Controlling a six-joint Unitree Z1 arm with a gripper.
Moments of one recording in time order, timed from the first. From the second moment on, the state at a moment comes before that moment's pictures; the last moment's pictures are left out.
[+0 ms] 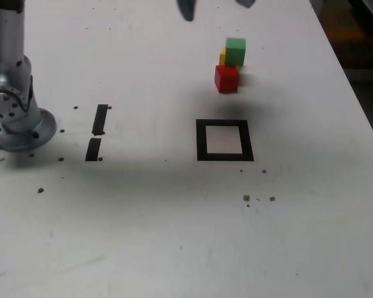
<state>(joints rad) 0.21 1.87 -1.83 1.48 0.23 0.38</state>
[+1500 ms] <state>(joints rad) 0.32 2.19 -1.87 1.36 0.25 0.43</state>
